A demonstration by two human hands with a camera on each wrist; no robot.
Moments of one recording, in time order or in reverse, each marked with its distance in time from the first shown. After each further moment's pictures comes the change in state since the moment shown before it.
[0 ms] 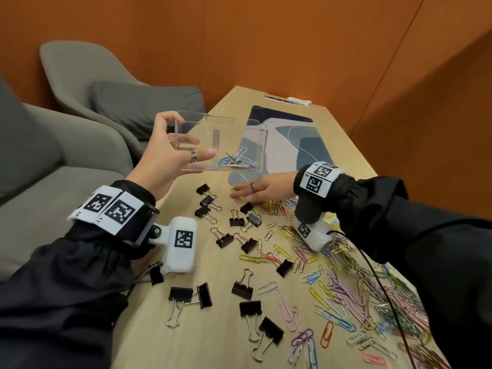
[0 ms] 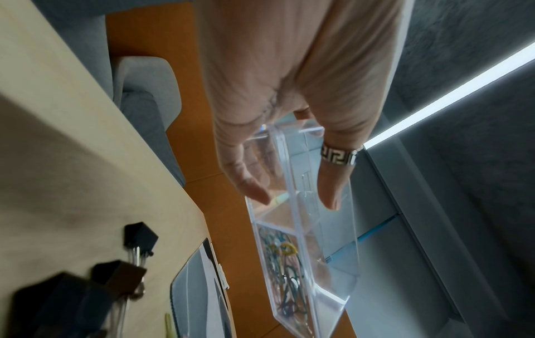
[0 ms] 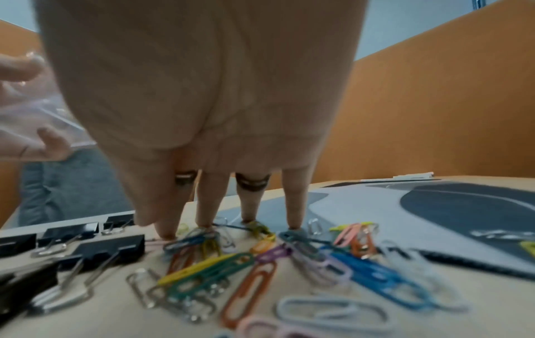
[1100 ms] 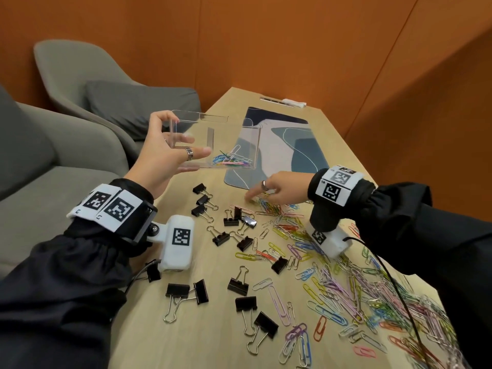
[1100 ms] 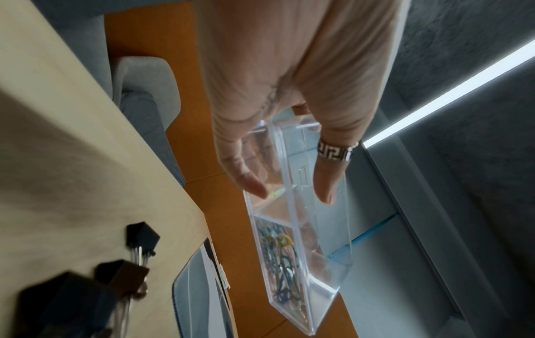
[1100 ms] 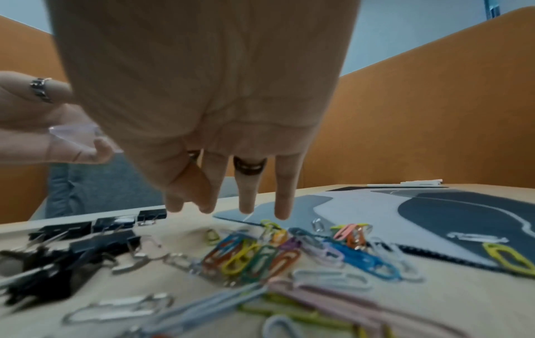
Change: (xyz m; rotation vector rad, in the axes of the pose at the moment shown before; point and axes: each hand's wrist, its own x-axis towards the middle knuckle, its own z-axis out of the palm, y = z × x) left_hand 0.004 -0.003 -0.001 -0.005 0.045 0.017; right_hand -0.033 0.001 0.007 -0.077 0.160 0.075
